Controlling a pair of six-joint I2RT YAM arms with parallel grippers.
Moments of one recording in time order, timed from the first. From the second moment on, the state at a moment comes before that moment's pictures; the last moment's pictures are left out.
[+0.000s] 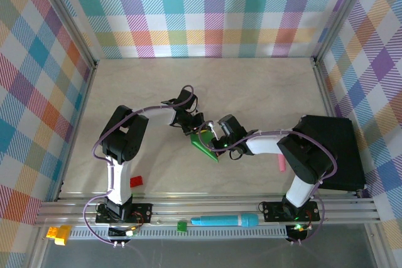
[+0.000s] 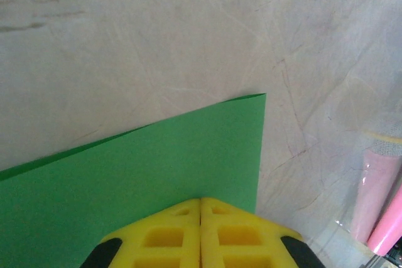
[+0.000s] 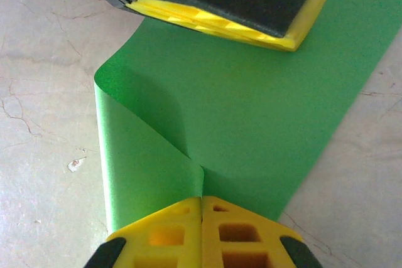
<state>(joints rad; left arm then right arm) -0.54 2.02 1.26 -0.36 0.45 -0.76 0.72 1.71 0.75 0.07 -0.26 0.13</state>
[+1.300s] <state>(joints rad) -0.52 1.99 1.27 -0.46 0.38 -0.78 0.72 1.70 0.79 -0.06 -0.30 0.28</state>
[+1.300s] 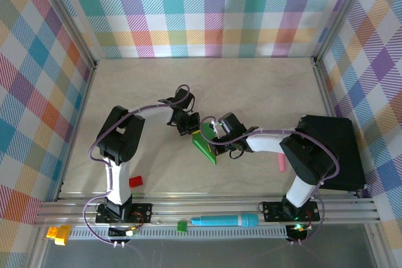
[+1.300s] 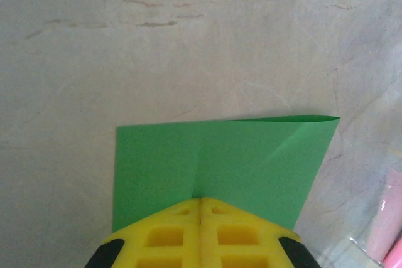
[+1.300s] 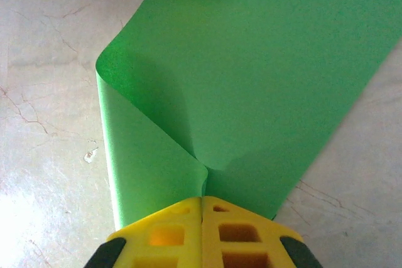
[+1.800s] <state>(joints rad) -0.52 2.00 1.29 -0.48 0.37 -0.75 0.72 1.71 0.80 -0.07 -0.29 0.28</state>
